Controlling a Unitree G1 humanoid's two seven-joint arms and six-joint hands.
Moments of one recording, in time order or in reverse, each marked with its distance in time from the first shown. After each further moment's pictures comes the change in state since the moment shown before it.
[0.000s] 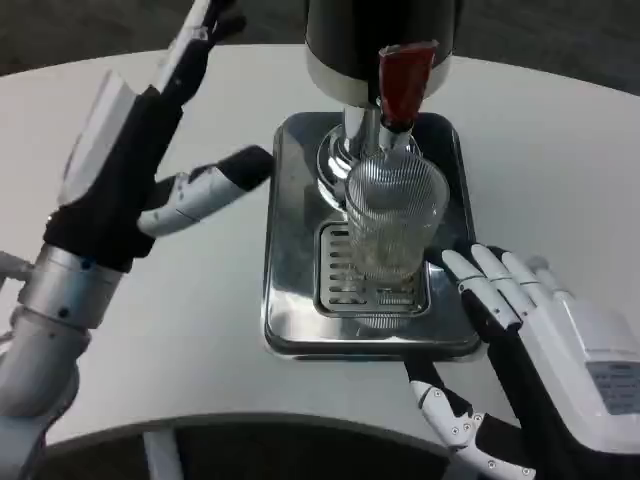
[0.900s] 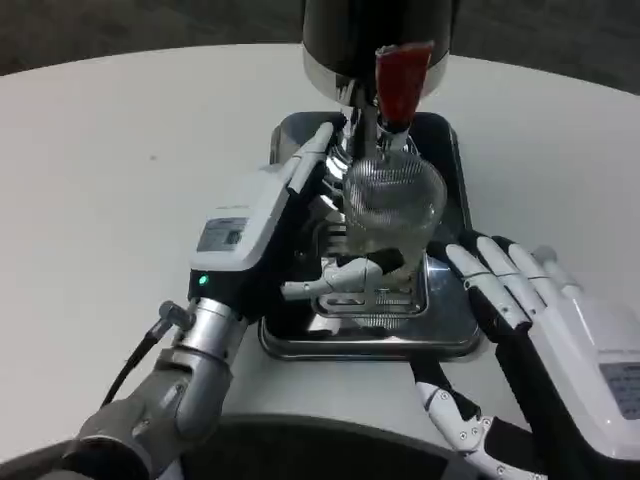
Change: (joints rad) left arm -0.327 -0.258 -0.323 0.832 0.687 0.084 0.718; right arm 0.029 -0.023 -0.029 -0.038 0.034 -0.040 -0.010
